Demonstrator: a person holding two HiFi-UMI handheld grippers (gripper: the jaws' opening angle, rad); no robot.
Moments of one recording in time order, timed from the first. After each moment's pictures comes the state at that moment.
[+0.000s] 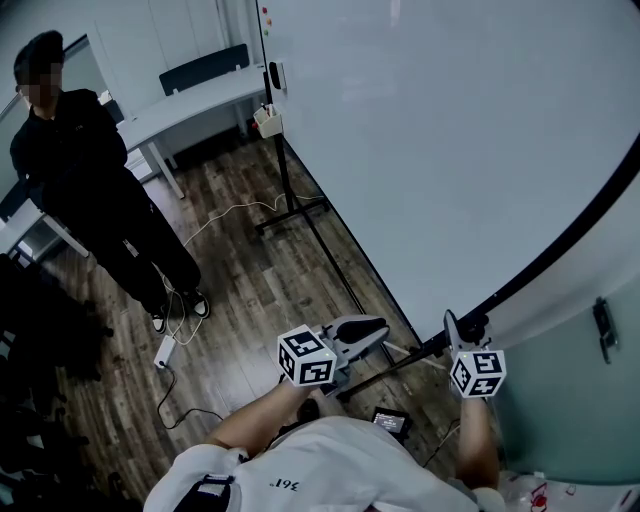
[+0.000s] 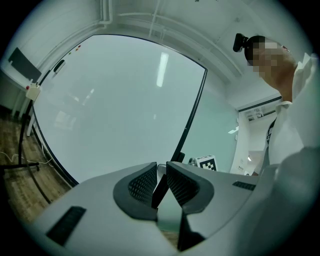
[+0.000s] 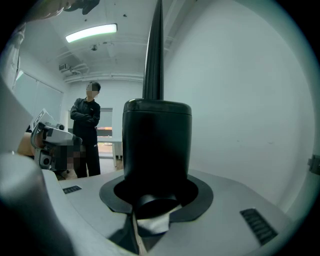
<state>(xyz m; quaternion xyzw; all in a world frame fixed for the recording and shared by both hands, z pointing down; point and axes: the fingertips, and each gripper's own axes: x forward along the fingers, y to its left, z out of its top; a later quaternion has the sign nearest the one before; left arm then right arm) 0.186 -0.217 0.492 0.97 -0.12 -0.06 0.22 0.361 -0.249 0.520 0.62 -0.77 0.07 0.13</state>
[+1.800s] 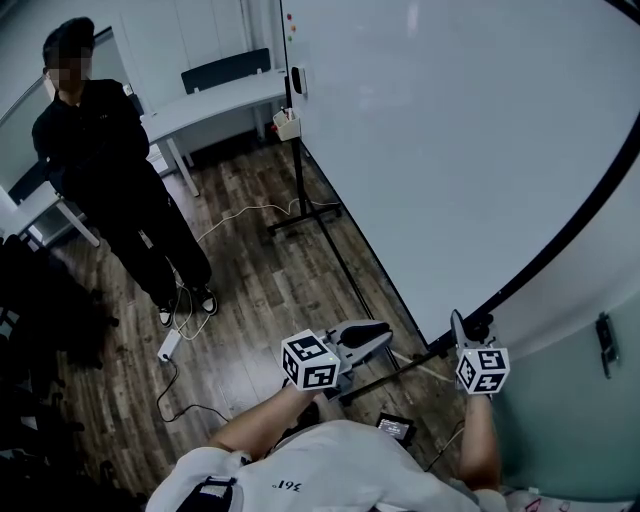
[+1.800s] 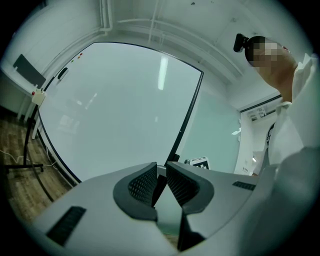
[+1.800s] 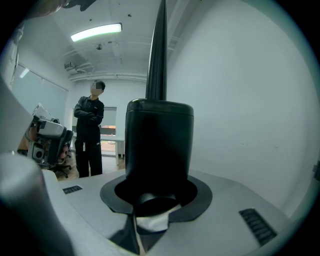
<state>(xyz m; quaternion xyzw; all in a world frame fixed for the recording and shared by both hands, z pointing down) 0.175 -0.205 0.490 0.96 -0.15 -0.07 0.21 0.364 -0.262 0.529 0.60 -0.79 0.05 0.14</state>
